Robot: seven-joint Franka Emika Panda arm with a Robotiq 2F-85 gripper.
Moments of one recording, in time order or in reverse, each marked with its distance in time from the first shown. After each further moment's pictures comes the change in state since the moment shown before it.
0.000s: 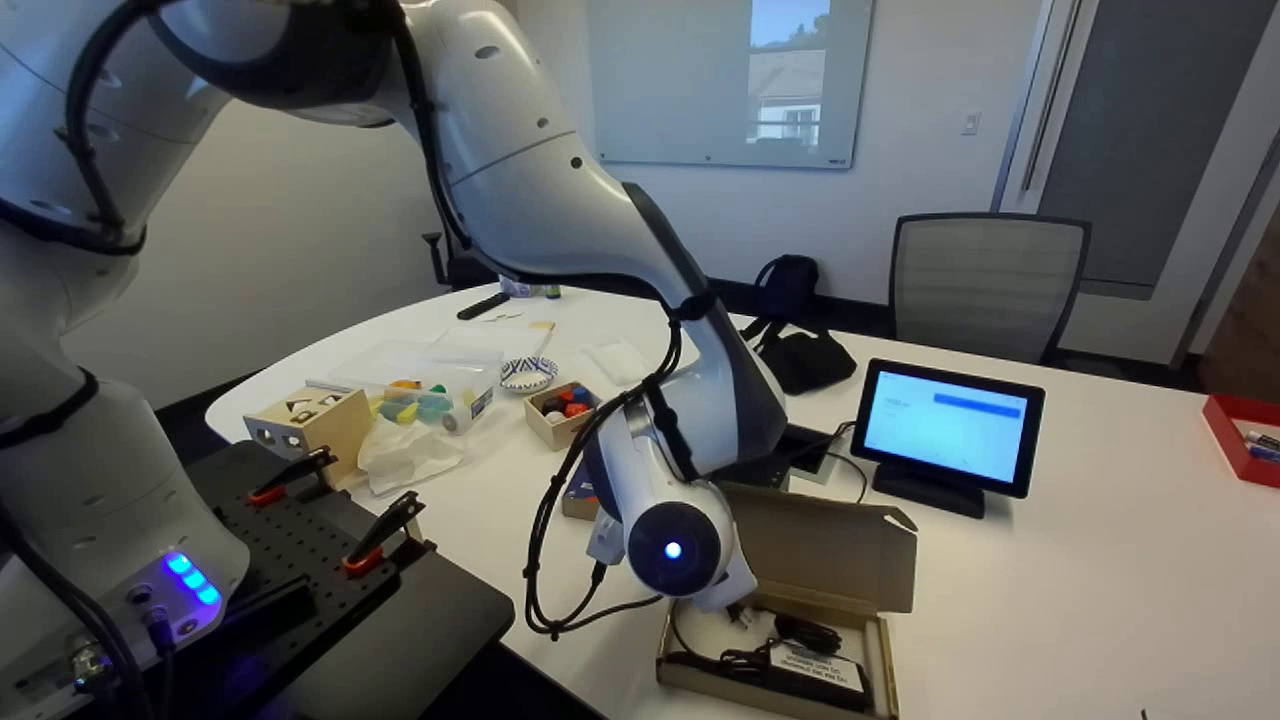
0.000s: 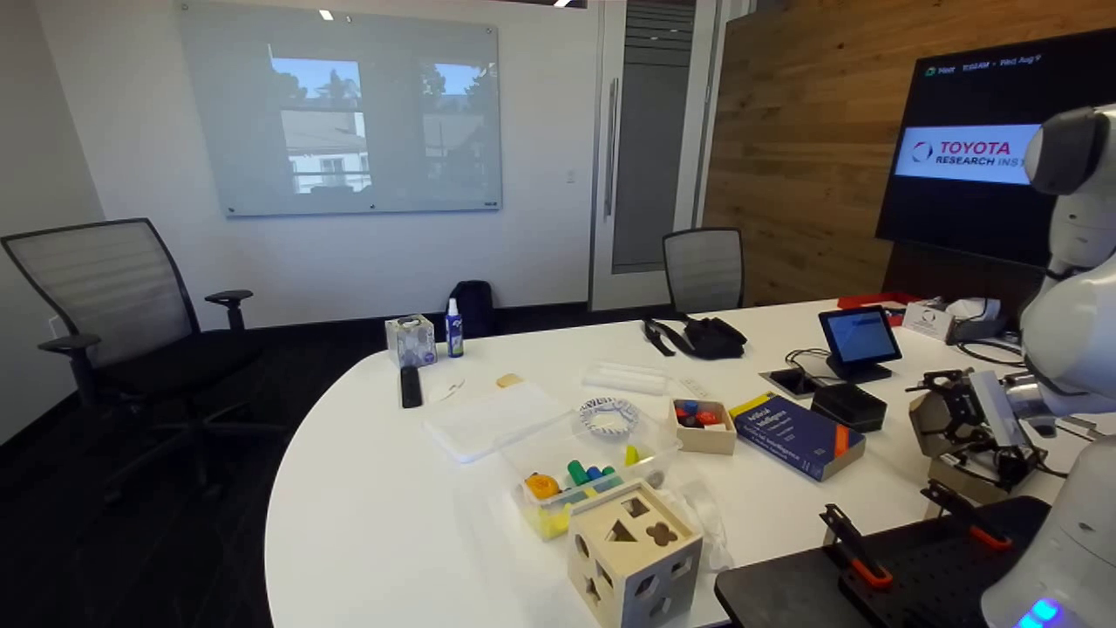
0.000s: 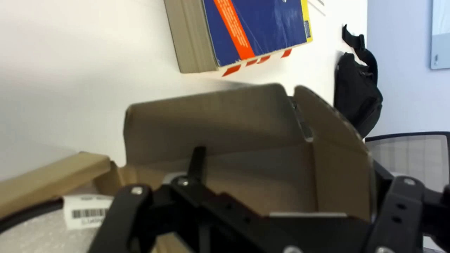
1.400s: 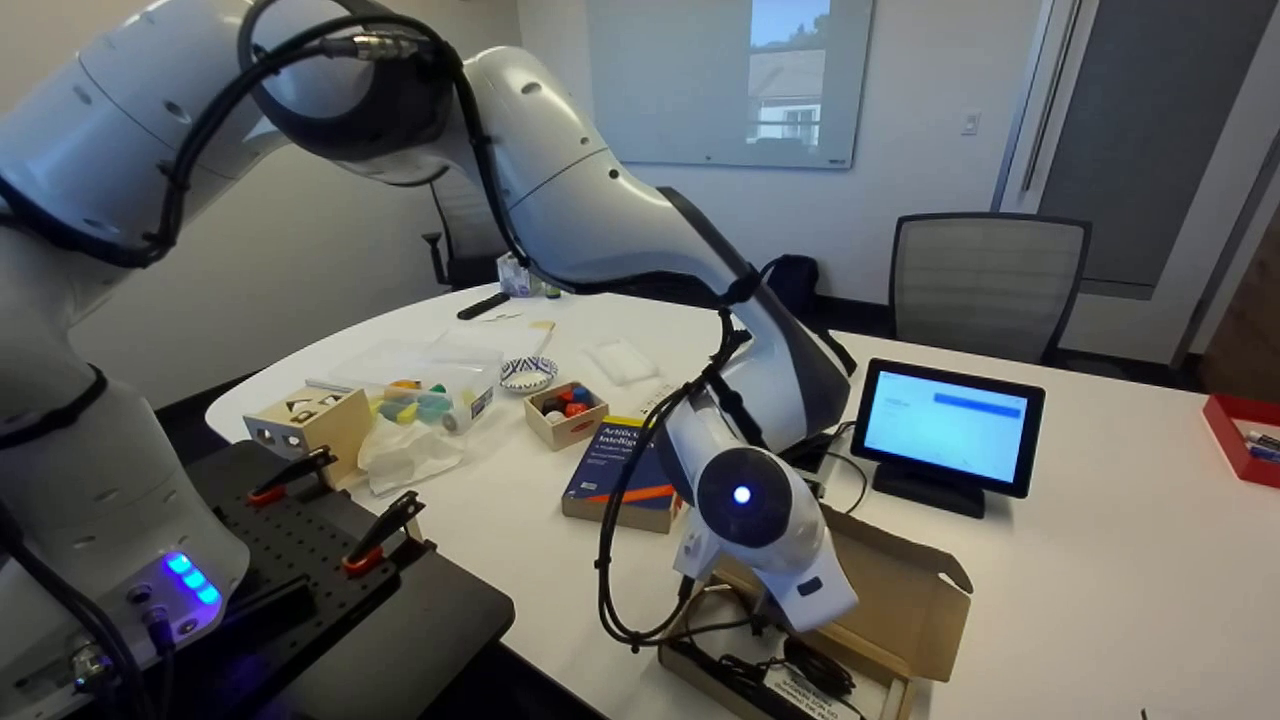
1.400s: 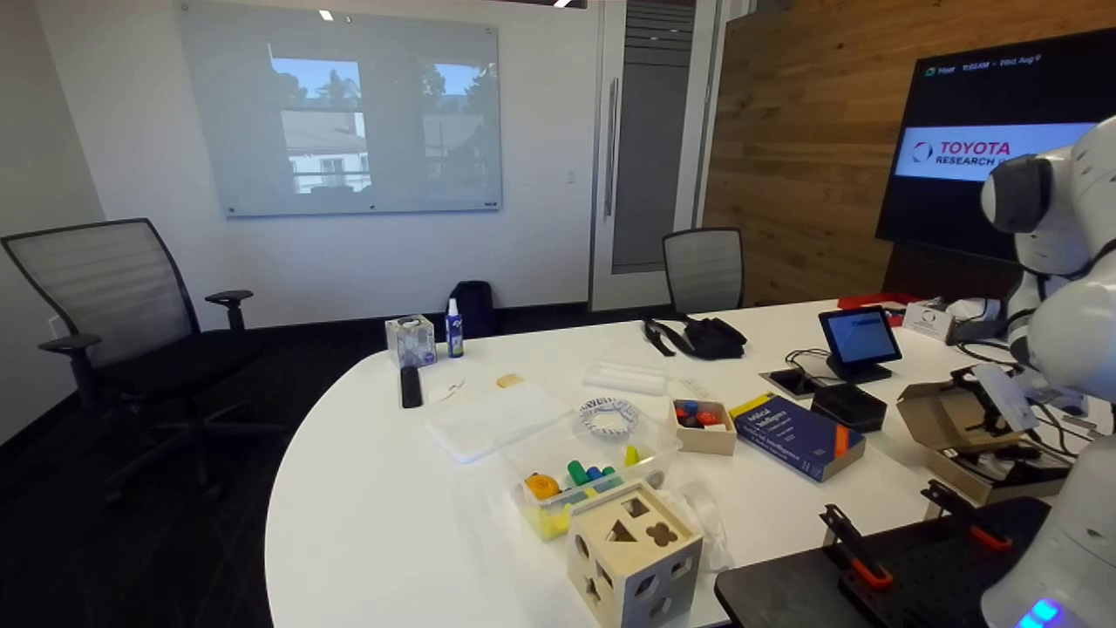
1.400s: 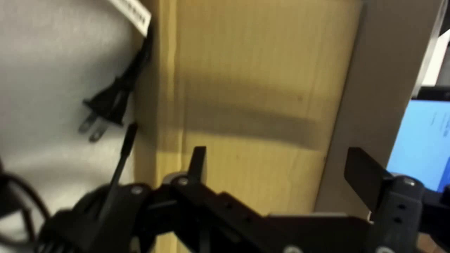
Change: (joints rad) arm 0.130 0.154 -0.158 0.278 0.098 0.269 0.141
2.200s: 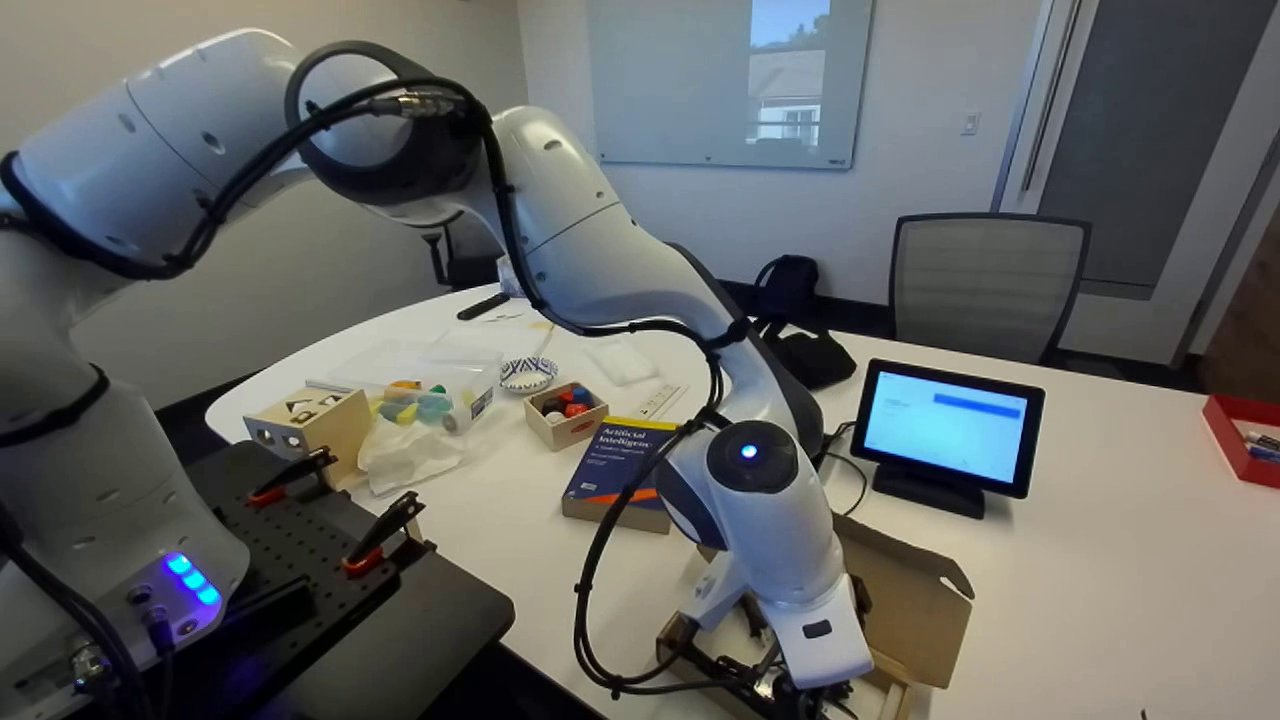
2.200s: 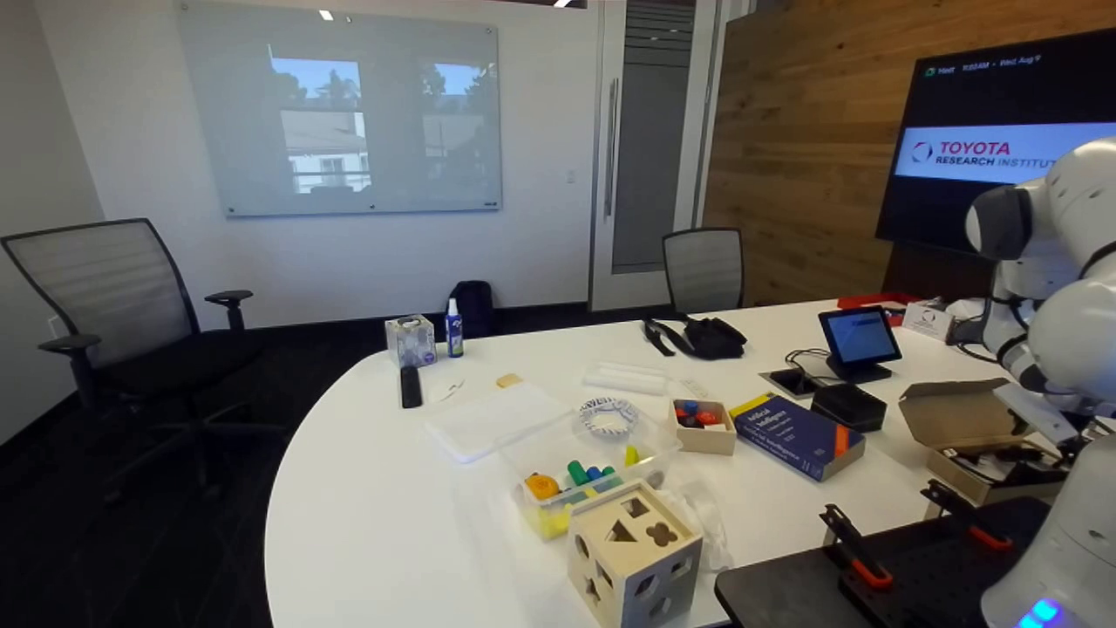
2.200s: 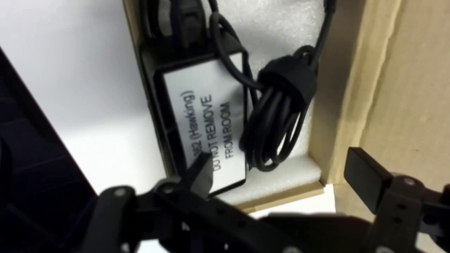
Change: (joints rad) arm 0.024 0.124 -0.045 0.055 -0.388 0.433 0.503
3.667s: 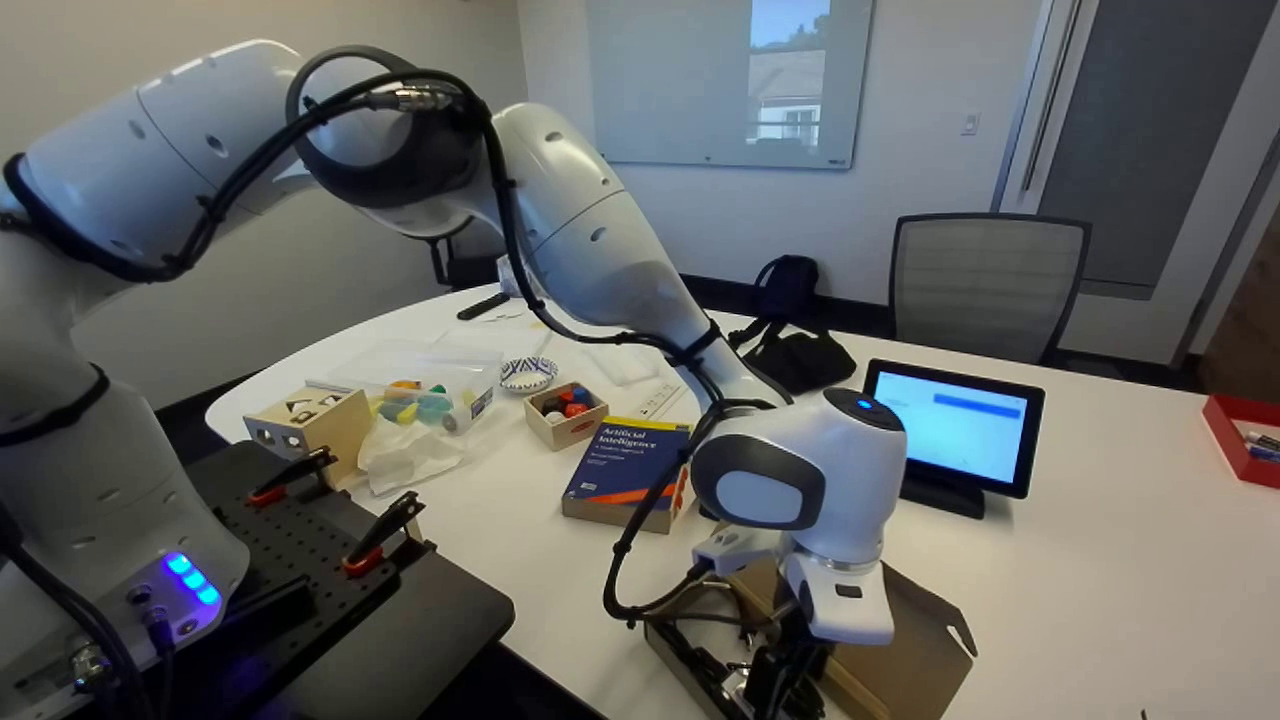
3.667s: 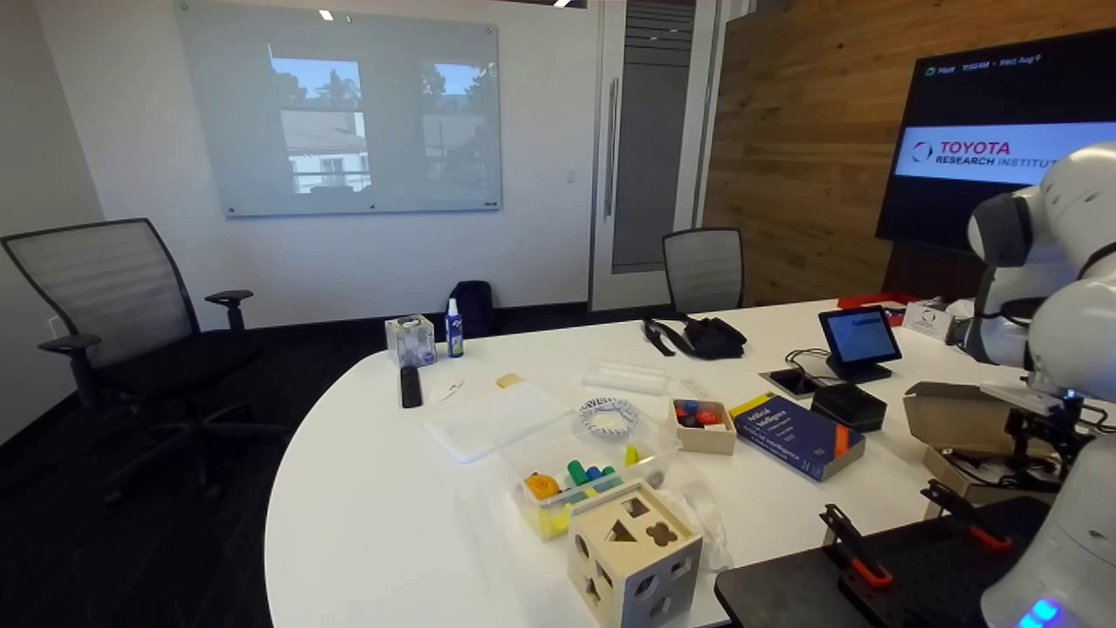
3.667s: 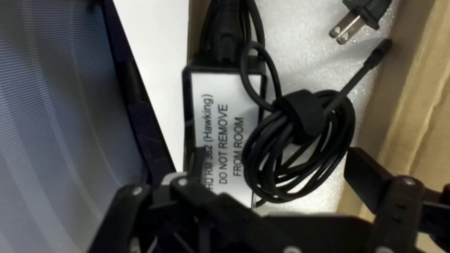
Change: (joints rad) arm 0.003 0.026 -0.075 0.109 -0.864 -0.434 0.860
